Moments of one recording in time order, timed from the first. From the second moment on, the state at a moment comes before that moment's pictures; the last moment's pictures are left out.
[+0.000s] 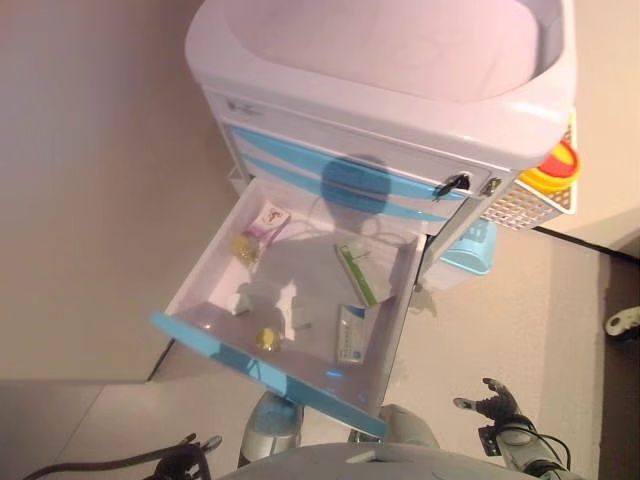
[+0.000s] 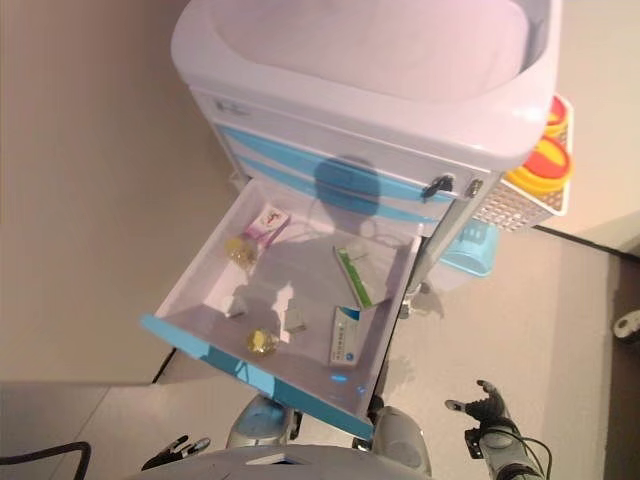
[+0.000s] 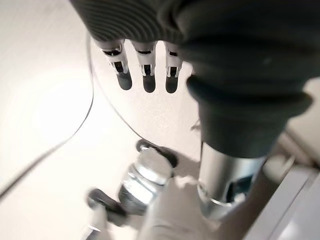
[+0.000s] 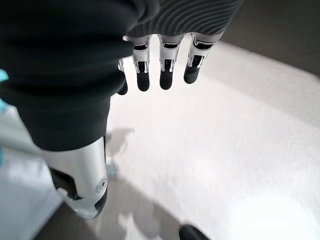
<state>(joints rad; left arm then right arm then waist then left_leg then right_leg) 0.14 0.33 0.01 1.25 -0.33 -0.13 -0.22 0.00 -0.37 0.03 1.21 -0.06 -0.18 -0.26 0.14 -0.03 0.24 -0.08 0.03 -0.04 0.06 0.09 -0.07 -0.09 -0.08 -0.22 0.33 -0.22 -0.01</state>
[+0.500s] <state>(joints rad) 0.13 0.28 -0.06 1.23 -0.35 -0.16 -0.15 0.14 -0.51 0.01 0.20 -0.31 -0.31 -0.21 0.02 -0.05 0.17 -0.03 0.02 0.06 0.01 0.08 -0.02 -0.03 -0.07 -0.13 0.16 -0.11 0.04</state>
